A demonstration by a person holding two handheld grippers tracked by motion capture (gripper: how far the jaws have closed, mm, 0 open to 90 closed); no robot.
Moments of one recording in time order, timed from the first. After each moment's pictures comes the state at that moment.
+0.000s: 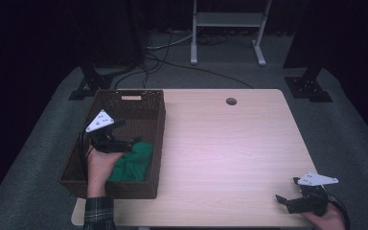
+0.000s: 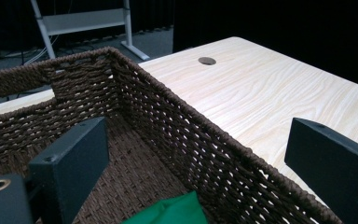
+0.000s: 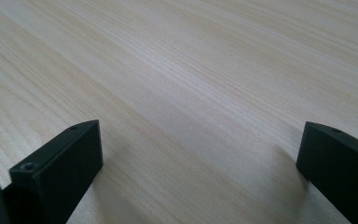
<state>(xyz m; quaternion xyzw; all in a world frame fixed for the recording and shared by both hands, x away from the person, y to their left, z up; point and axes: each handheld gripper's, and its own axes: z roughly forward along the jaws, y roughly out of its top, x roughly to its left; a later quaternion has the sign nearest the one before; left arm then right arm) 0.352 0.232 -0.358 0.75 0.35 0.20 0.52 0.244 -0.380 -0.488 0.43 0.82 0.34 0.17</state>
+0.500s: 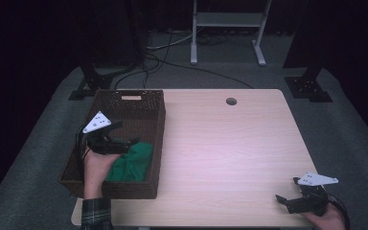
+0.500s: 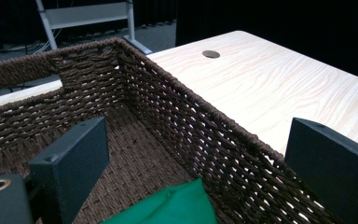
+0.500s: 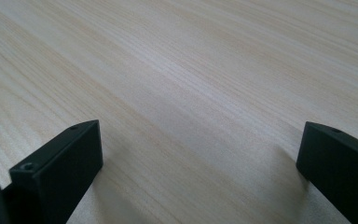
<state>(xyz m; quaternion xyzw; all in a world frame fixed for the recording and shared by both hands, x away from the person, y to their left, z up) 0.348 0.240 -0.360 0.75 0.36 0.20 0.52 0.244 -0.380 -0.488 0.43 0.82 0.34 0.17</state>
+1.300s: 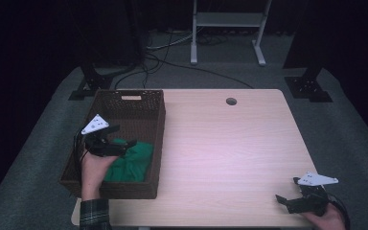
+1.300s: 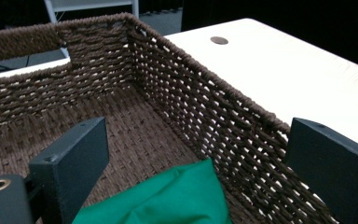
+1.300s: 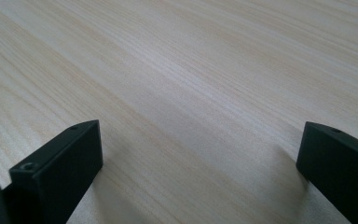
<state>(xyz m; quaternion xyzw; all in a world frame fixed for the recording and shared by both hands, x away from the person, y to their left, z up) 0.350 0.250 -0.373 0.76 0.38 0.19 0.50 0.244 -0.380 -0.489 0.43 0.82 0.34 0.17</state>
